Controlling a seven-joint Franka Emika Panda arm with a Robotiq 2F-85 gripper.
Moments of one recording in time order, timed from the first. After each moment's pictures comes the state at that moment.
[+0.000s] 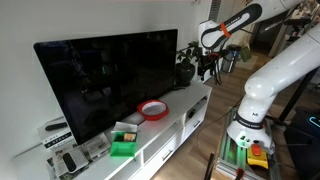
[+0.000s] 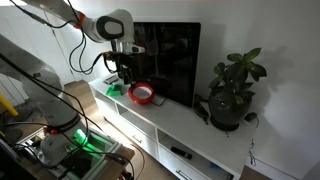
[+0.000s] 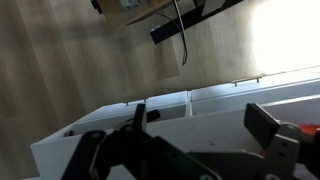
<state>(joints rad) -0.33 -0.49 -0.18 -2.69 -0.29 2.04 0.13</state>
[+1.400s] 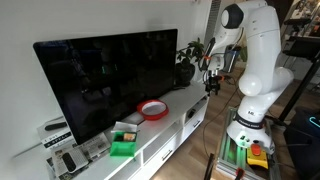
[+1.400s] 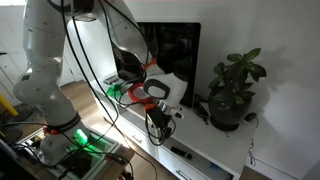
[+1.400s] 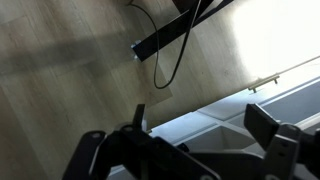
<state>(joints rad) -0.63 0.47 -0.37 -2.28 0.18 2.36 -0.57</state>
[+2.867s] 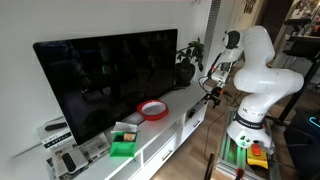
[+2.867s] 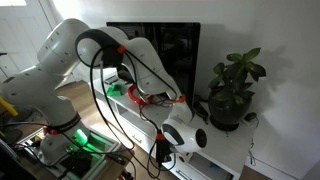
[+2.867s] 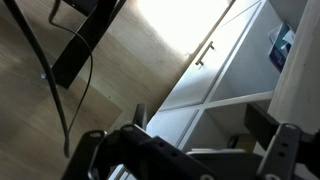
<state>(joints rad) -1.14 0.95 -0.07 -1.83 0.47 2.09 -0.59</state>
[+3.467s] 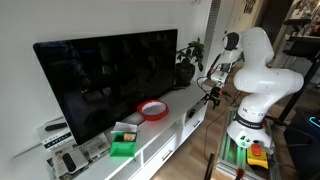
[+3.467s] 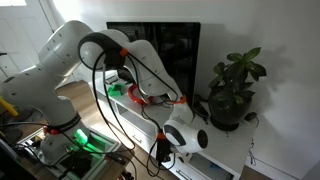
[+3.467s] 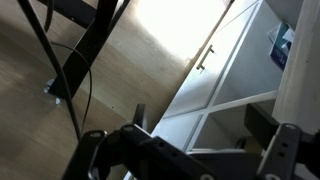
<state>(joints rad) -1.14 0.98 -0.07 -1.80 0.45 2.05 -0.50</state>
